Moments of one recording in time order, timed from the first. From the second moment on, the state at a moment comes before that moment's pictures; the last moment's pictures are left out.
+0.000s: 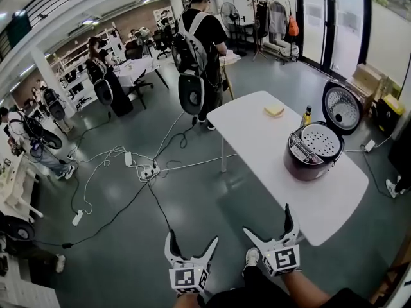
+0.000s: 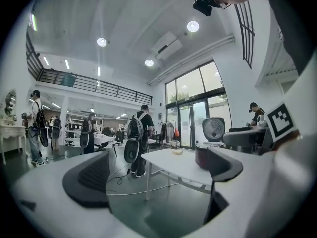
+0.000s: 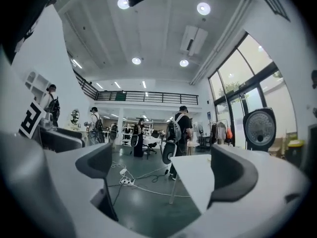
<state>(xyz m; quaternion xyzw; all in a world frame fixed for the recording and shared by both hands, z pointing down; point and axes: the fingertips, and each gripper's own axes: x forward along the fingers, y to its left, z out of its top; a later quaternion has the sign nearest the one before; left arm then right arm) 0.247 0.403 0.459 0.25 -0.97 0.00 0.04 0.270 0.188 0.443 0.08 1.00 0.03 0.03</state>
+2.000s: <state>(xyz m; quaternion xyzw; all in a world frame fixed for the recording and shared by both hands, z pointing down) -0.121 -0.154 0.488 0.72 -0.67 0.09 0.13 0.077 -0.234 0.482 -0.42 0.90 0.01 -0.13</state>
